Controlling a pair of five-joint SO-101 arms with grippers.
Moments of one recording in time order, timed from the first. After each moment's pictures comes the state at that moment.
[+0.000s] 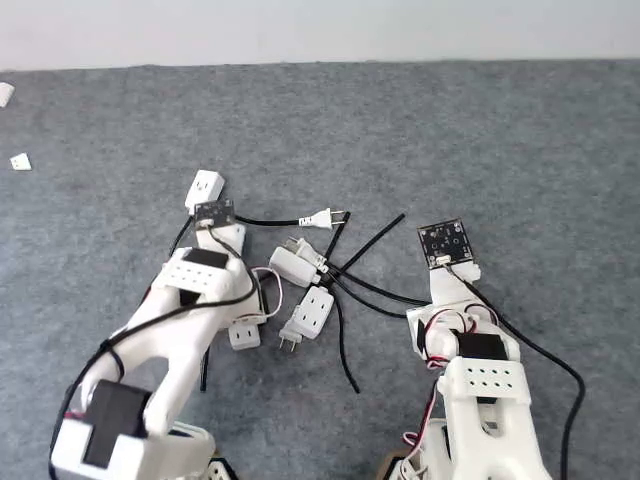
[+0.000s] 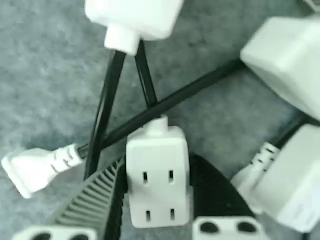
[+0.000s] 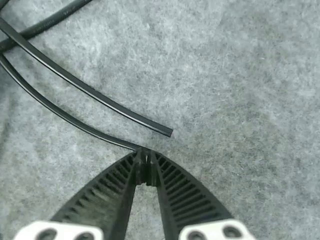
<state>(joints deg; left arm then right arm) 10.4 -5.7 46.5 60.3 28.3 0.2 -48.7 76.4 41.1 14.2</state>
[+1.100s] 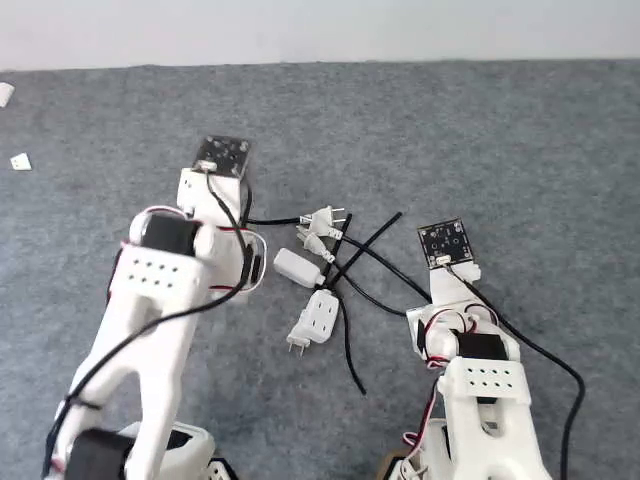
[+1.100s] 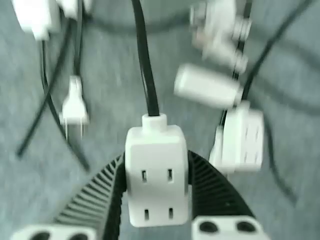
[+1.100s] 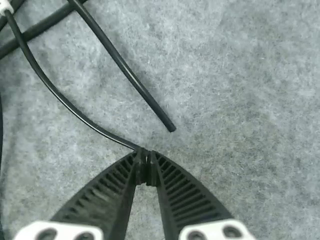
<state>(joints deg) 9.3 -17.7 25.1 86.1 5.7 0.2 -48.7 76.4 41.1 14.2</state>
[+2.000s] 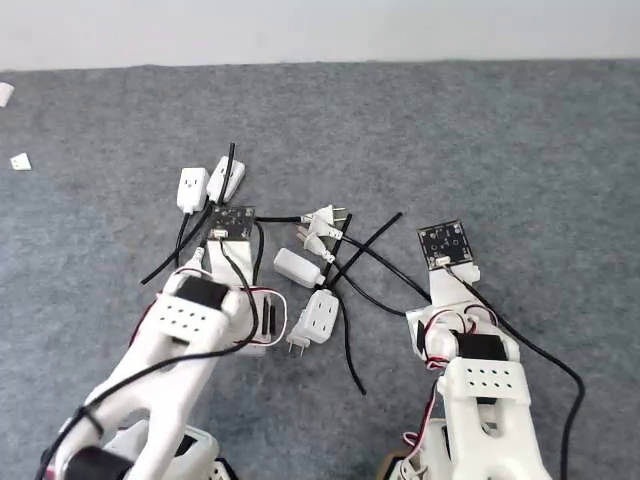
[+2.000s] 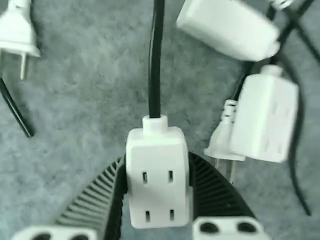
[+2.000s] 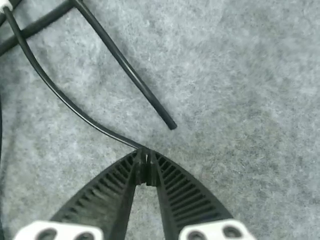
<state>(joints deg) 15.3 -23.3 55.3 62.7 21.0 0.2 -48.7 76.7 41.1 14.2</state>
